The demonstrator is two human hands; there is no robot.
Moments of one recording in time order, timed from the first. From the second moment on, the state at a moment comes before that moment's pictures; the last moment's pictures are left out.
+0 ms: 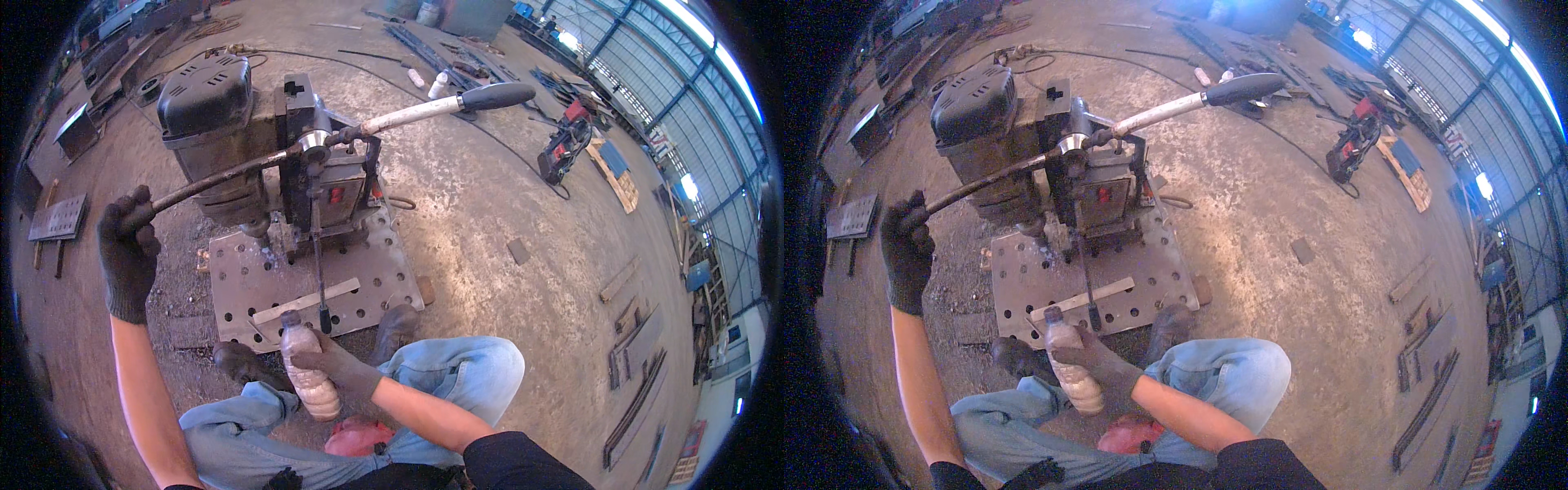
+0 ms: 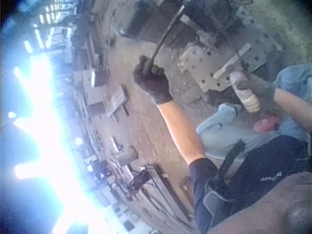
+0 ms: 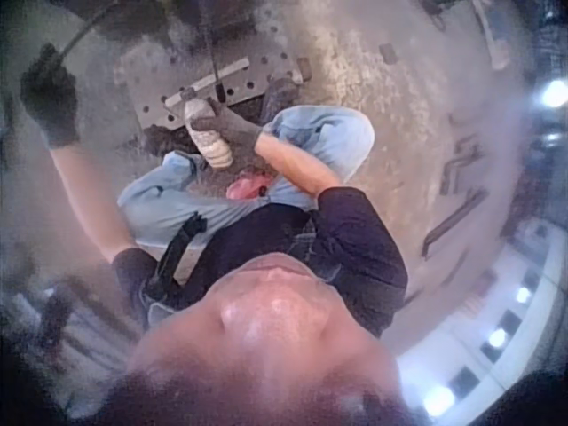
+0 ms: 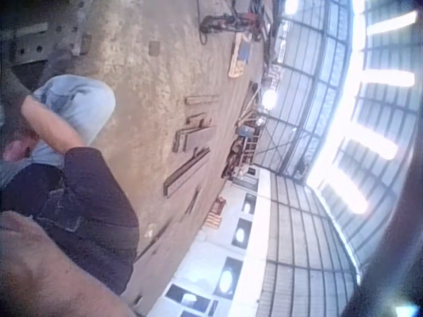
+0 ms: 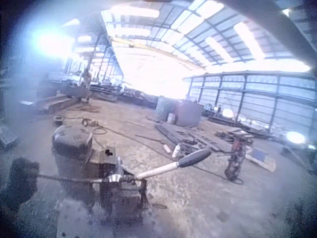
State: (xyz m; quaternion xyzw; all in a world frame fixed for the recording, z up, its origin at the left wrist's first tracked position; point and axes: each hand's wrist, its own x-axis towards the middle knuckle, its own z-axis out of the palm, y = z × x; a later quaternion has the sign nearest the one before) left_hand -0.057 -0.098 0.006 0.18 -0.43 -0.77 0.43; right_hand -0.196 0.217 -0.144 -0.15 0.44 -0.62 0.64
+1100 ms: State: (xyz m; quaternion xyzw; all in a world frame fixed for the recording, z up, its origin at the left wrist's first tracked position) left_hand -0.066 -0.097 0.002 0.28 -0.58 -0.56 0.52; right_hand -0.205 0.211 -0.144 -0.30 0.63 -0.56 0.45
